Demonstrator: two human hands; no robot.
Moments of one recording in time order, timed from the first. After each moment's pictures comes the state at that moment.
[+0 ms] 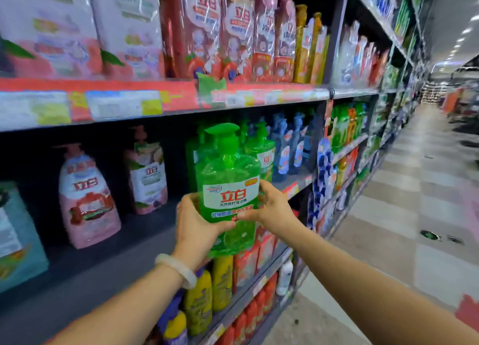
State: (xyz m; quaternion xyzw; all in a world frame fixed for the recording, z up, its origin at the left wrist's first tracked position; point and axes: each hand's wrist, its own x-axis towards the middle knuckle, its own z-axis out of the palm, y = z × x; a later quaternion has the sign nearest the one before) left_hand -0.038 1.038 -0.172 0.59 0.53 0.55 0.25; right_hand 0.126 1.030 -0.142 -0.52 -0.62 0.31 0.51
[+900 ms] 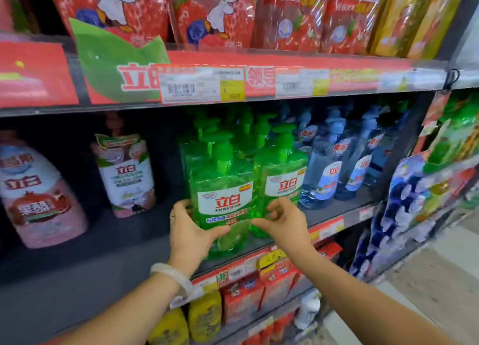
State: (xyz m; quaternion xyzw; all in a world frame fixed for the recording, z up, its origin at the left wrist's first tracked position) left_hand 0.049 1.206 -0.206 0.45 0.68 0.54 0.20; right_hand 0.231 1.247 -0.188 -0.55 -0.67 0.29 0.40
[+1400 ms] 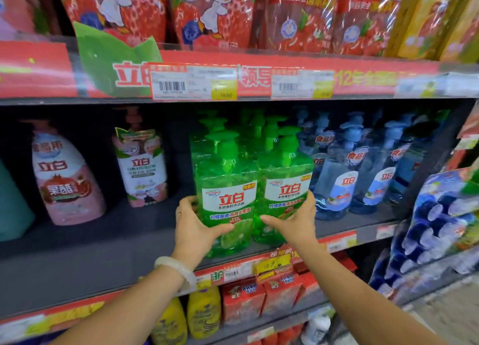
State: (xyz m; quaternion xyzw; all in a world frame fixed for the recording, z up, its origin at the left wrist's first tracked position) left_hand 0.071 1.204 -0.202 0.43 0.70 0.55 0.17; right_hand 0.252 1.302 -0.213 -0.57 -0.62 0.32 0.44
